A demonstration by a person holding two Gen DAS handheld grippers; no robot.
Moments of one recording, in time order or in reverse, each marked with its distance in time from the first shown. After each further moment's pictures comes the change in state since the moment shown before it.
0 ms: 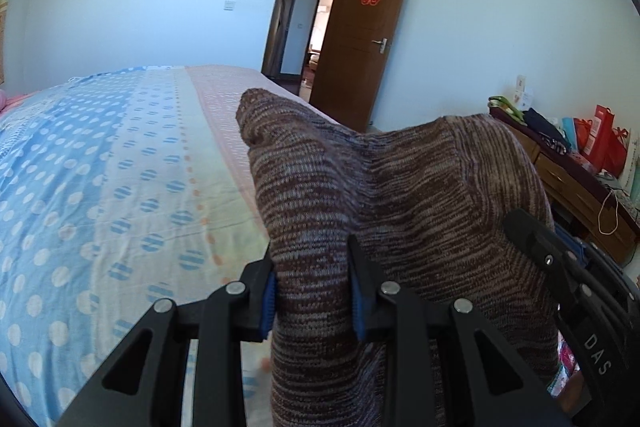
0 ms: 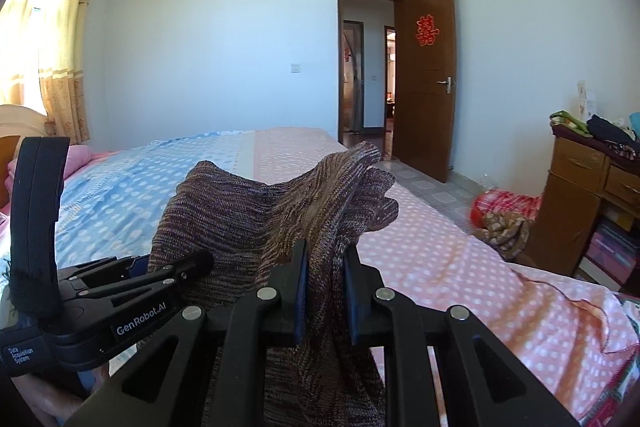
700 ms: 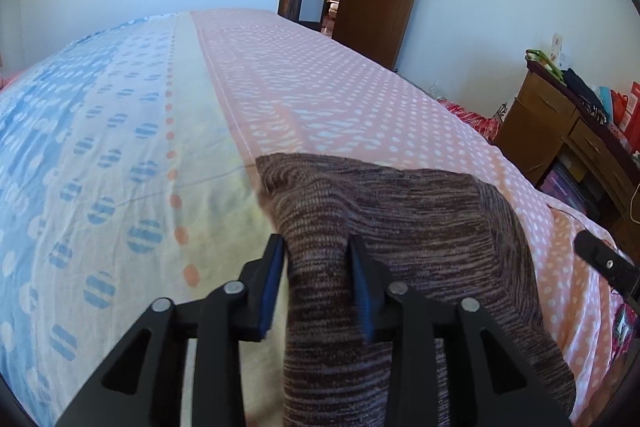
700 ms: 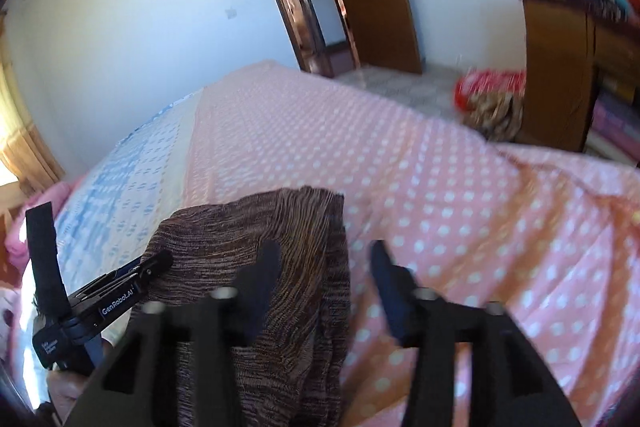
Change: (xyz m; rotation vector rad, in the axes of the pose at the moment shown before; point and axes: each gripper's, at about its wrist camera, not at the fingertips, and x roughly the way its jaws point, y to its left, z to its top) left arm 0.094 -0.002 -0.015 0.001 0.194 0.109; right arm 0.087 -0.117 -0.044 0.353 0.325 0.066
